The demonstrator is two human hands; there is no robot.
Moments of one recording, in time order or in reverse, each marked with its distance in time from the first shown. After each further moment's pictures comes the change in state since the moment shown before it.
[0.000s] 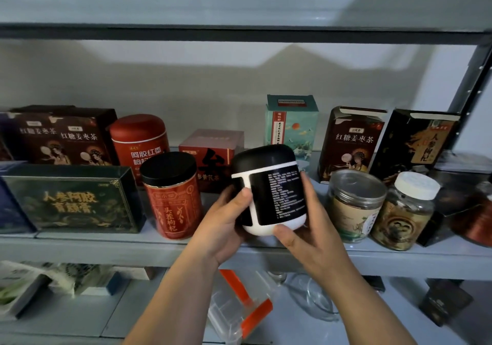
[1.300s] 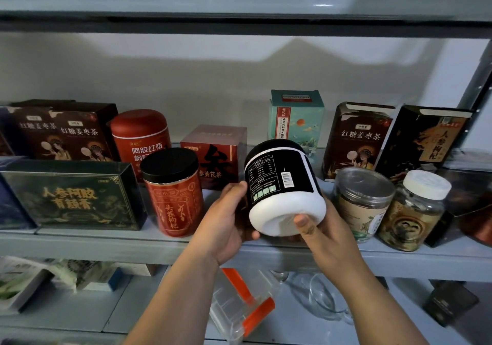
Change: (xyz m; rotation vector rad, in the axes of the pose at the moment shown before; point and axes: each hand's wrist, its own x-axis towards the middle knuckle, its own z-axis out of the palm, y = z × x) left_hand -0.009 0.007 0.010 0.125 0.115 -0.065; right_hand 0.001 -0.007 -0.006 0.179 0.090 0.140
